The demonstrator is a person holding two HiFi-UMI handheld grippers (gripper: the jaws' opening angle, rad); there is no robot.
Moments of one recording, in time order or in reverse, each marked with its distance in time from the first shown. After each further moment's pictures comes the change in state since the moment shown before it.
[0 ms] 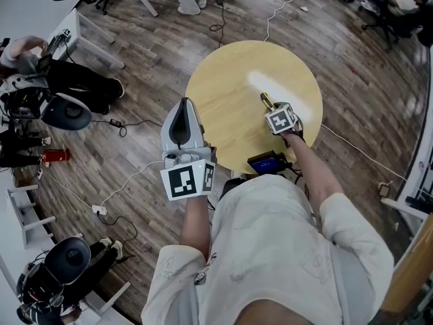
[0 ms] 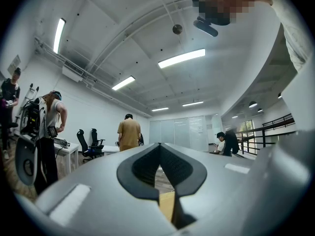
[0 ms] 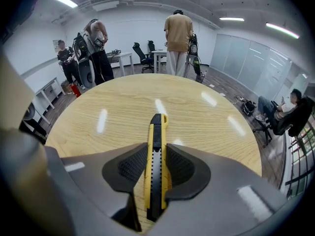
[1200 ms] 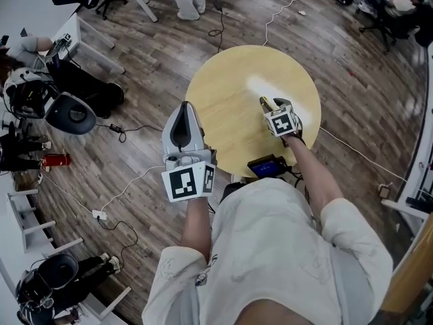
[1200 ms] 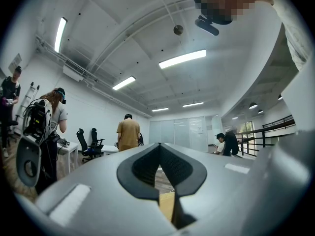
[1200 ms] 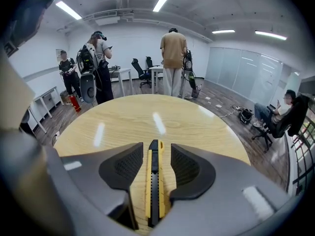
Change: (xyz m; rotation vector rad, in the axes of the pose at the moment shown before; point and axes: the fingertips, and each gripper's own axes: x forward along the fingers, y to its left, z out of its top) left arm 0.003 0.003 -0.008 -0.011 0.000 0.000; right arm -0.021 -0.005 0.039 0.037 -0.160 -0.015
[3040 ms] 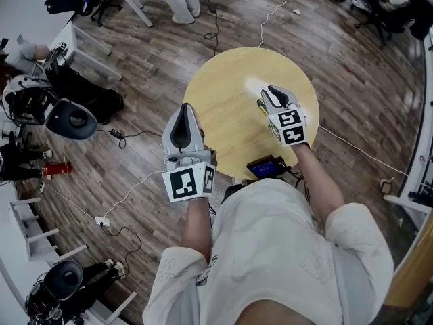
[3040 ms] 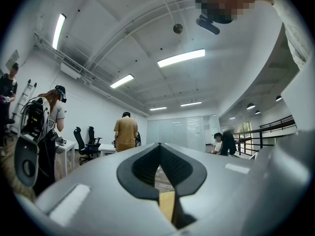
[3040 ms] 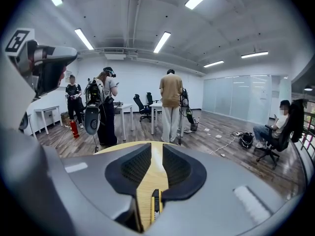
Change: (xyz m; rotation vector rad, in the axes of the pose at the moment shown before) left arm 0.007 -0.001 -0.006 -0.012 0.004 -0.028; right arm -0.102 0.006 0.108 0.005 -0.425 -0.019
